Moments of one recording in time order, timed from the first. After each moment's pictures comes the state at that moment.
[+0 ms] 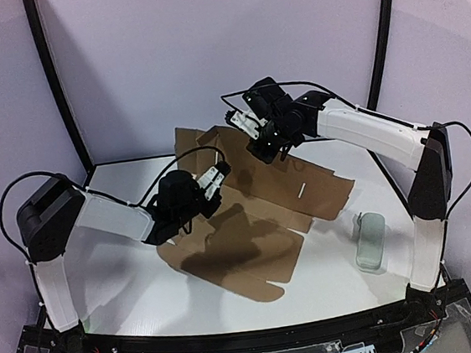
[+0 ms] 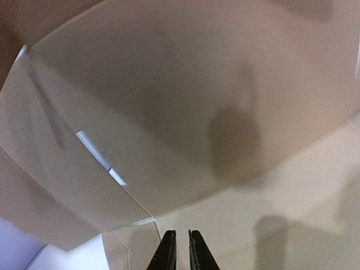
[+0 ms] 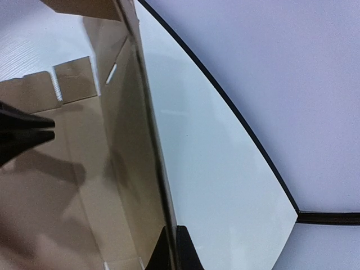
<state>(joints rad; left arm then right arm) -0.78 1.95 1.03 0.67 -0.21 0.49 0.78 1.93 1.90 -0.76 0.35 -0.33</state>
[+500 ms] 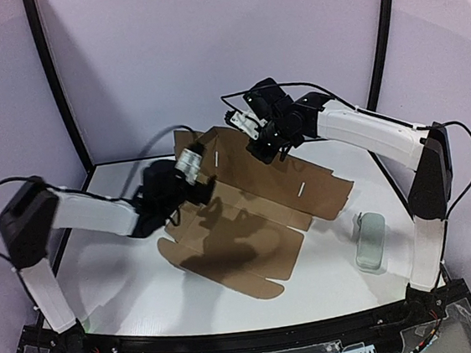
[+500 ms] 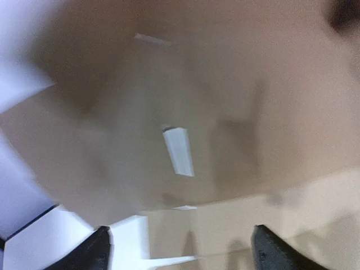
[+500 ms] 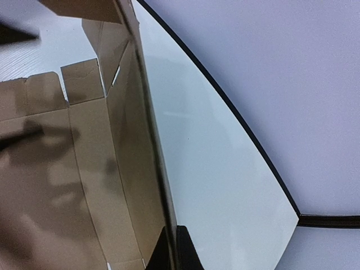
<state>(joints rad) -0.75 1.86 1.02 0.62 -0.32 0.30 0.77 1.93 1.89 -0.74 0.34 -0.34</state>
